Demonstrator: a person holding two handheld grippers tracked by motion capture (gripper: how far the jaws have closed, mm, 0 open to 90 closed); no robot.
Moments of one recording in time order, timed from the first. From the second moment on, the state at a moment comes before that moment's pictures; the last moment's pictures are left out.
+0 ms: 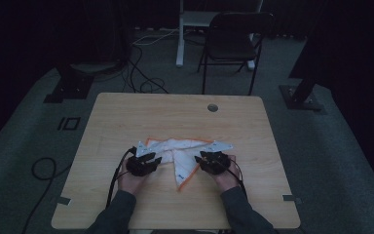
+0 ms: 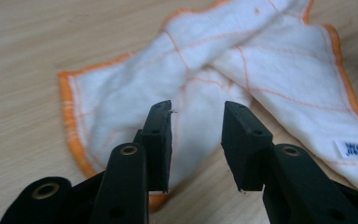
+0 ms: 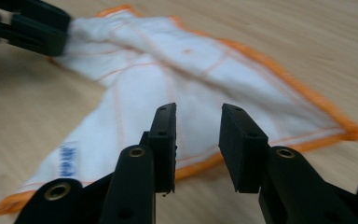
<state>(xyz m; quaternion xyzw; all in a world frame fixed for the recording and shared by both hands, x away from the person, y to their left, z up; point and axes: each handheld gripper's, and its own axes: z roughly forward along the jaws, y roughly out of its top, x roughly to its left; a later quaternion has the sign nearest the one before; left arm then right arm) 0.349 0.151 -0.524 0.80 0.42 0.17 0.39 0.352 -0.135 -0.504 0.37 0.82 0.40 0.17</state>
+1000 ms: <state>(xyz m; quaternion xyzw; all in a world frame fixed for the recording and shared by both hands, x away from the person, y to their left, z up) 0.358 0.128 -0.537 0.83 0.40 0.21 0.33 0.325 -0.089 -0.535 0.31 0.87 0.37 0.12</state>
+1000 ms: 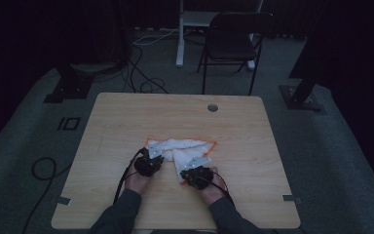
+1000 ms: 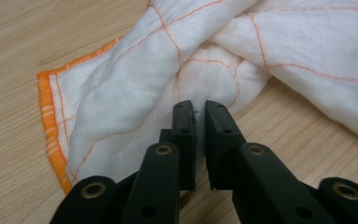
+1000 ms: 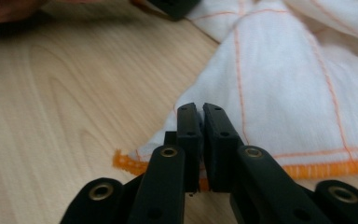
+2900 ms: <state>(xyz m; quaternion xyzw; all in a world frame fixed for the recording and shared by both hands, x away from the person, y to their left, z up) 0.358 0.137 -0.509 0.82 0.39 0.19 0.37 0.342 -0.195 -0.507 0.44 0.79 0.35 0.23</state>
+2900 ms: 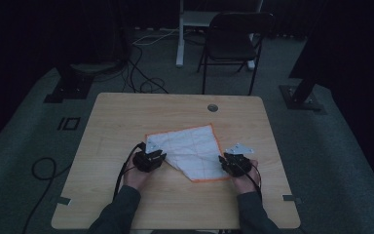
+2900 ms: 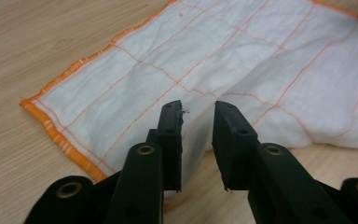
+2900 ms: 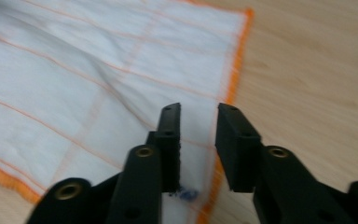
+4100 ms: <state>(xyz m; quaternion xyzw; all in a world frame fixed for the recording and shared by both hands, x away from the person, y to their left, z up) 0.336 0.168 -0.525 0.81 0.42 0.18 0.36 0.330 -0.065 -0.520 0.27 0.86 0.39 0.17</state>
